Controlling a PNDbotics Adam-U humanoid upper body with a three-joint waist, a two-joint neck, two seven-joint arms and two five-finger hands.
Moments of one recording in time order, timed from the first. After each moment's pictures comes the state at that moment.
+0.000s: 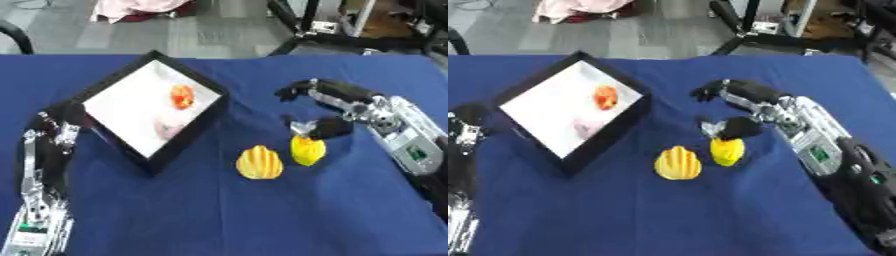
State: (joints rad) left arm -0.18 0.11 -0.10 -1.72 0.05 -0.01 0.28; right arm -0.39 -0.55 0.32 -1.50 0.61 -0.24 0.48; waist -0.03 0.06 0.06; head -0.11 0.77
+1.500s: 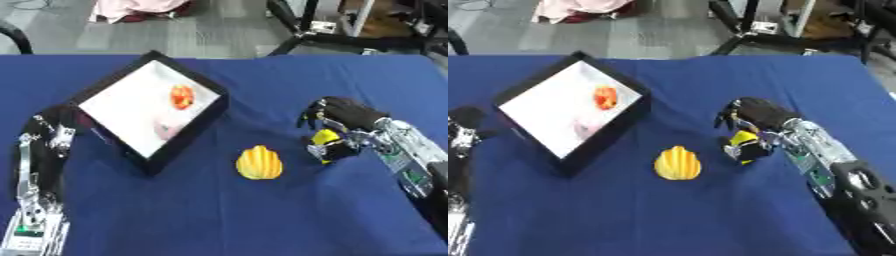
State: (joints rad) left arm -0.18 0.11 -0.10 -1.71 0.05 -0.01 0.28; right arm -0.37 -0.53 0.25 -1.48 0.93 -0.31 0.26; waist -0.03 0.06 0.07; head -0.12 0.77
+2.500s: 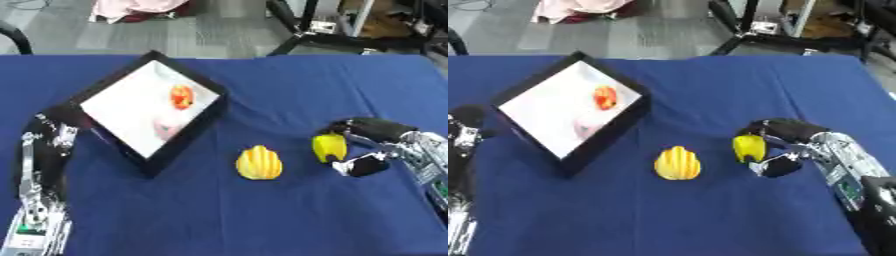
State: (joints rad) left arm -0.18 0.11 -0.10 -1.71 0.05 -0.01 0.29; right arm -0.28 -0.55 0.13 -1.49 0.95 -0.32 0.51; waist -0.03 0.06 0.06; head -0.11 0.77
